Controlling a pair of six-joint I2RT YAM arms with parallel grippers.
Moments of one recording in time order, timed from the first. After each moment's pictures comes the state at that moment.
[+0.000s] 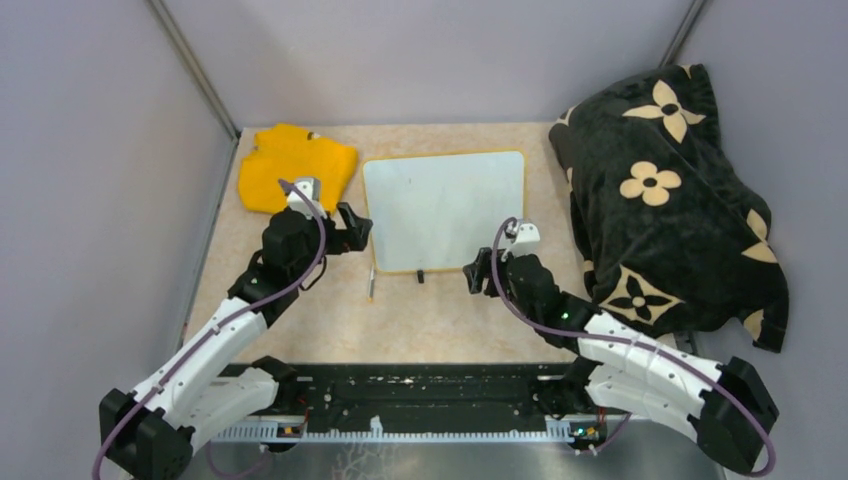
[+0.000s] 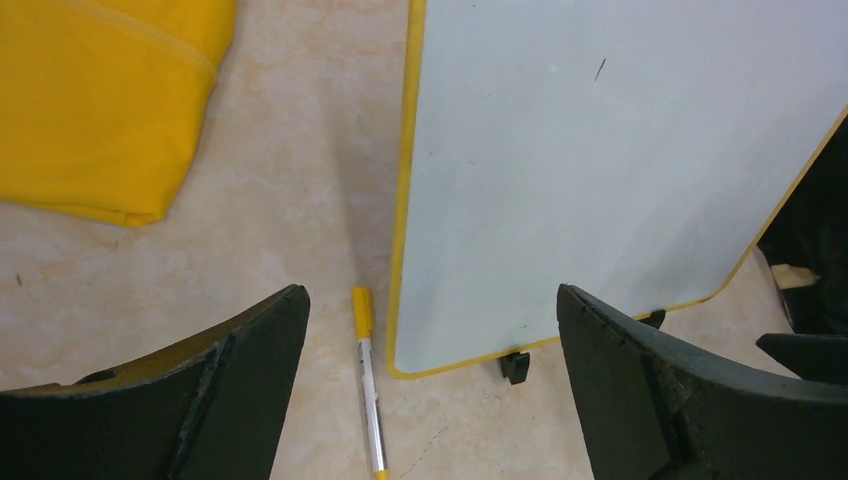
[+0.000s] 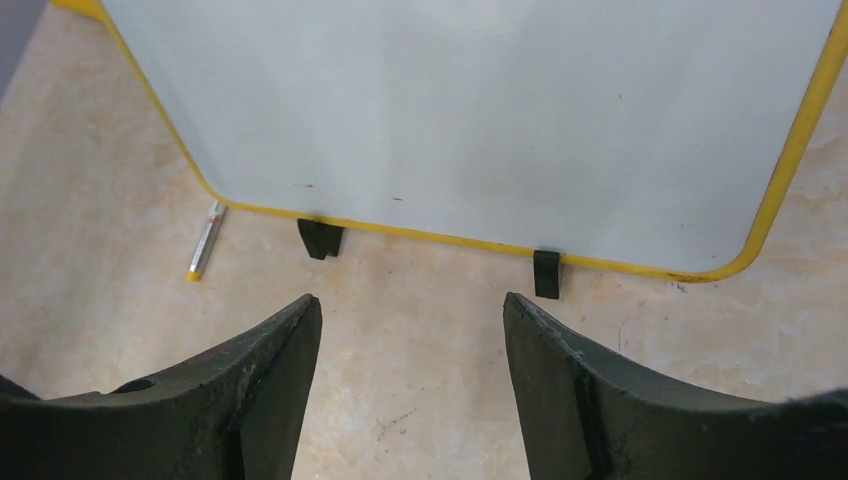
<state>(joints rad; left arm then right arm) -0.50 0.92 0.69 -0.04 -0.13 -0.39 0.83 0.89 0.46 0.01 0.35 0.52</state>
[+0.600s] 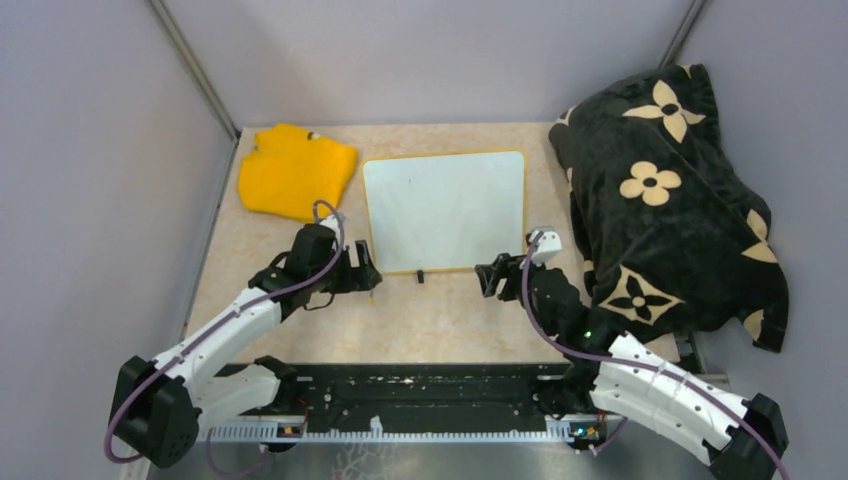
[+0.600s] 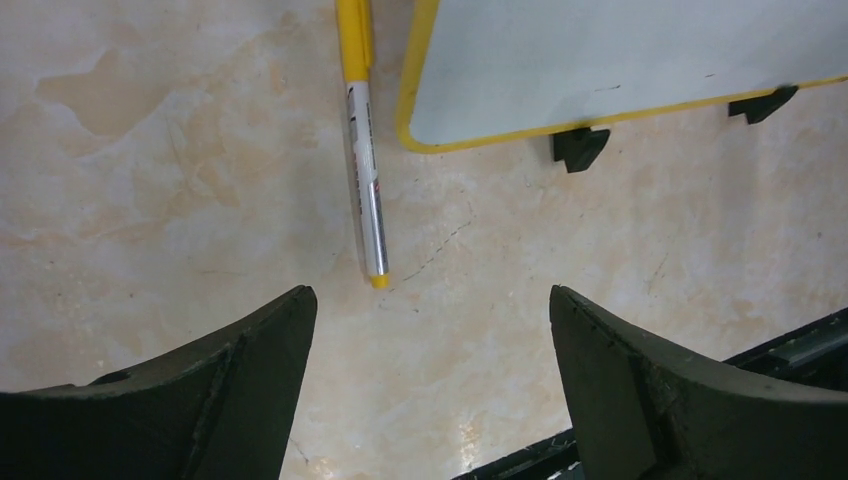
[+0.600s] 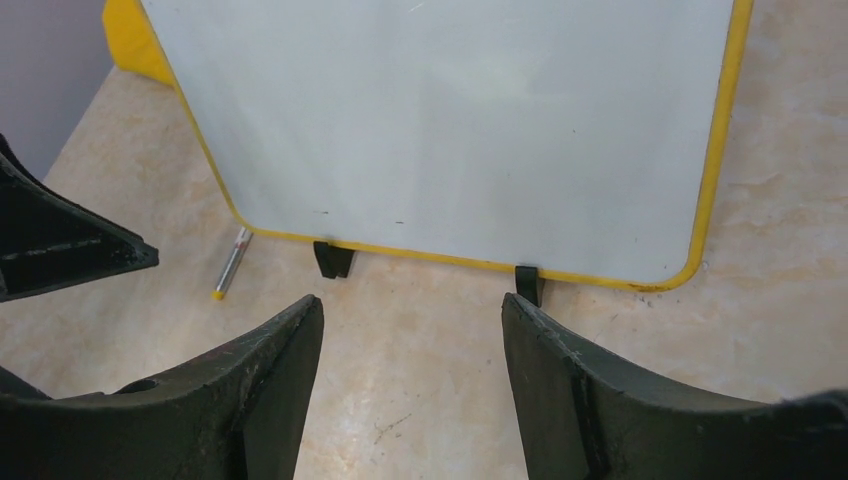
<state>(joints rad) -0.51 1.01 0.62 -0.34 0.04 -0.53 0.83 0.62 0.37 -0.01 0.37 0.48</state>
